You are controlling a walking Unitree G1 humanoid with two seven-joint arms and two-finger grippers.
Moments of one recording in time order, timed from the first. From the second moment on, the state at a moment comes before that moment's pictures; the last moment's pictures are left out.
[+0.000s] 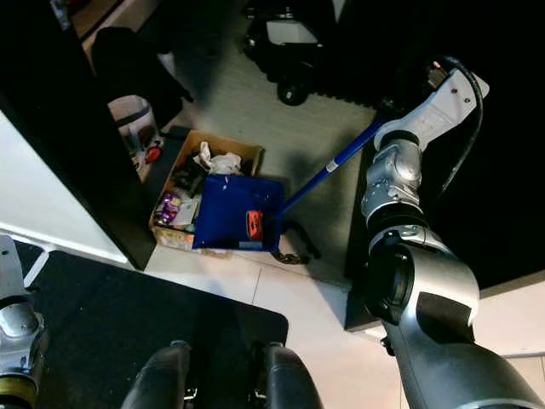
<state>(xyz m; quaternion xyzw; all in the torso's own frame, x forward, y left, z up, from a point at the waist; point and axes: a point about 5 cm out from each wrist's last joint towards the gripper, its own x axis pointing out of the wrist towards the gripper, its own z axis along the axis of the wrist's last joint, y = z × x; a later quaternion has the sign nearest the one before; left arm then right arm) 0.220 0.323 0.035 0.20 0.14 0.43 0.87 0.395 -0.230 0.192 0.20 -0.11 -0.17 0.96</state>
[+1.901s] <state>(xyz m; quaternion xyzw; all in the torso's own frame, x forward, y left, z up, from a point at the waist) 0.221 0.301 0.052 0.14 0.05 0.38 0.91 0.399 -0.235 0.213 0.19 -0.13 -0.20 0.95</state>
